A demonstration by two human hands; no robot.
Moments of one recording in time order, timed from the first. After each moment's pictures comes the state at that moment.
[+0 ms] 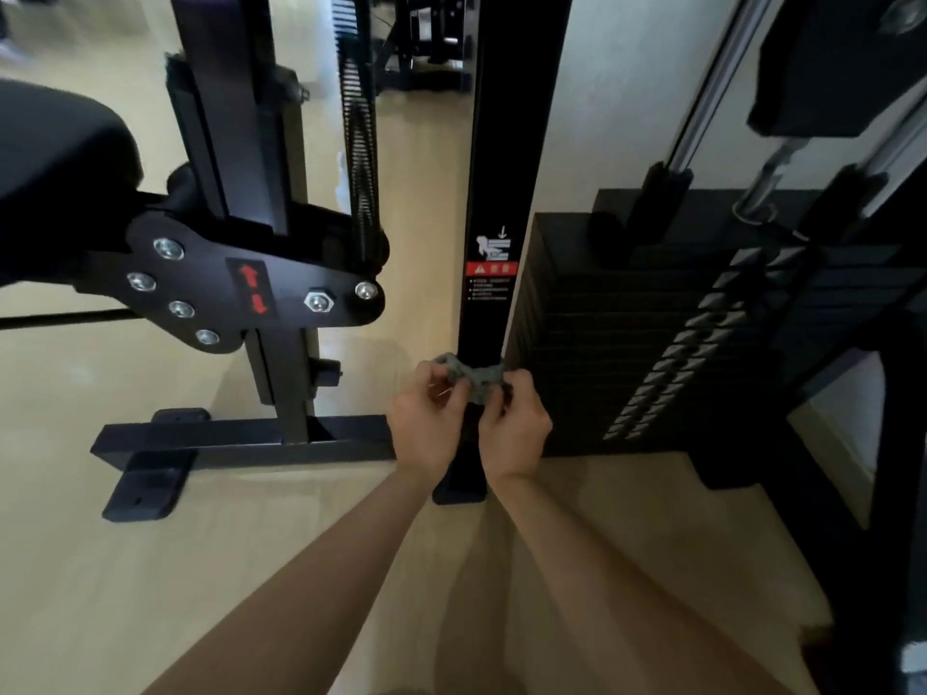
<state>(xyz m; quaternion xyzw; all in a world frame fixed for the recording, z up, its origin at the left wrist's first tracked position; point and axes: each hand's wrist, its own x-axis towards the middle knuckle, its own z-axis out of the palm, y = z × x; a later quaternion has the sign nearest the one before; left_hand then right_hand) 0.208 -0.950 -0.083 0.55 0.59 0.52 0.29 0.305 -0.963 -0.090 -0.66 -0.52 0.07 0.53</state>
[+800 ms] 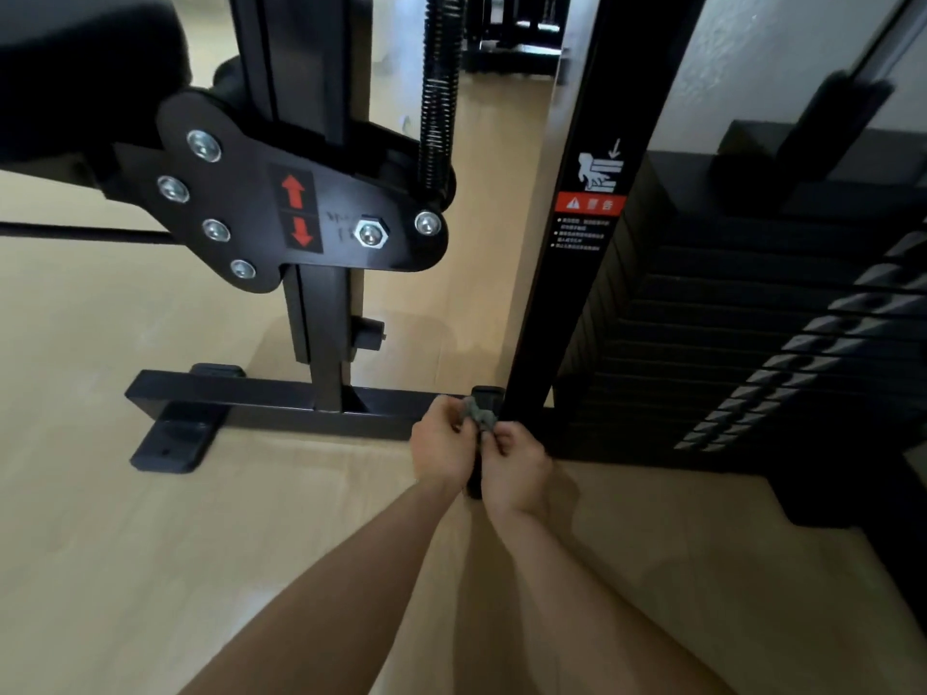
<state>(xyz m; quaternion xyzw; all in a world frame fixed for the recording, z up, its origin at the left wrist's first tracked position) 0.181 -0.947 -0.184 0.47 0.72 0.40 0.31 0.265 -0.975 -0.186 -0.71 -0.49 0.27 0.42</state>
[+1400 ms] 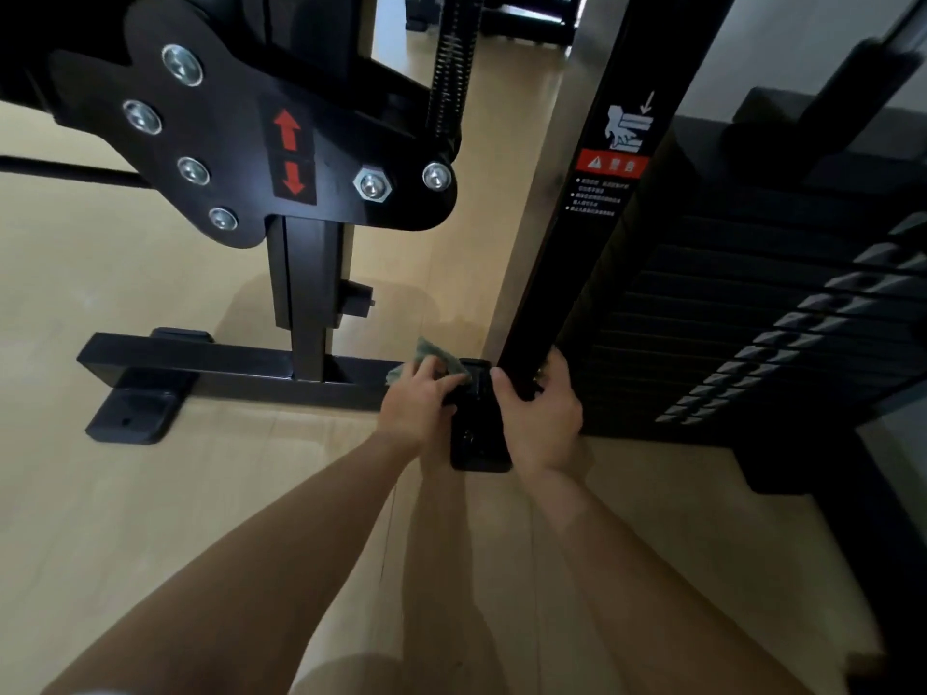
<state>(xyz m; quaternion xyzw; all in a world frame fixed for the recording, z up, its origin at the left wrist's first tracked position) 0.138 -0.916 -0.219 0.77 0.61 0.14 0.11 0.291 -0.963 -0.155 -0.72 -0.49 0.20 0.44</state>
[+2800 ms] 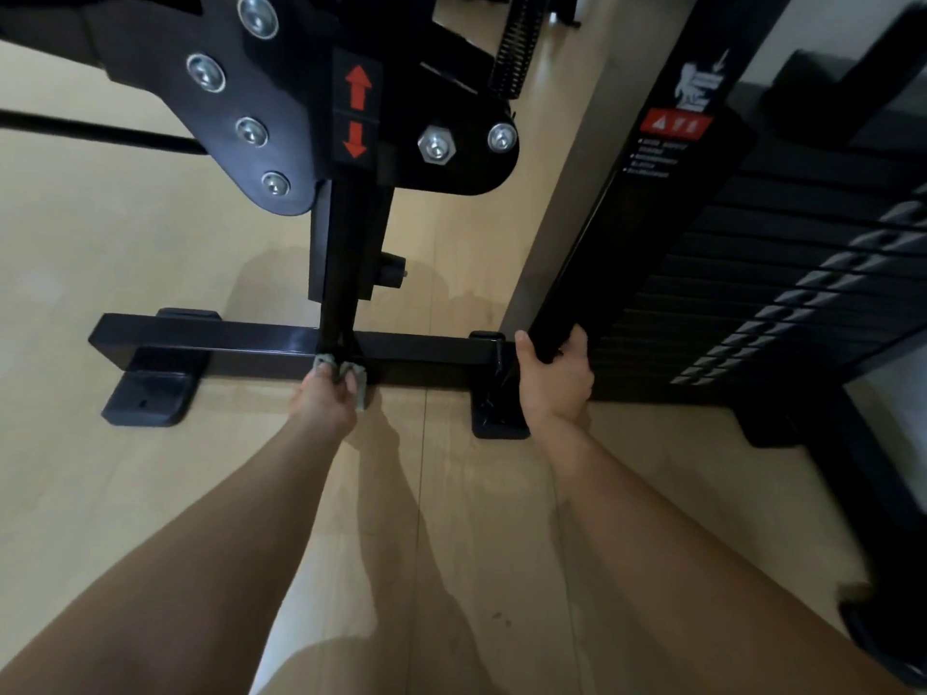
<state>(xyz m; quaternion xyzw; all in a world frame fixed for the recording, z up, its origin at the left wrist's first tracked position) 0.023 -0.927 -0.227 -0.13 0.50 0.59 0.61 0.261 -0.960 -0.152 -0.77 -0.41 0.21 0.44</state>
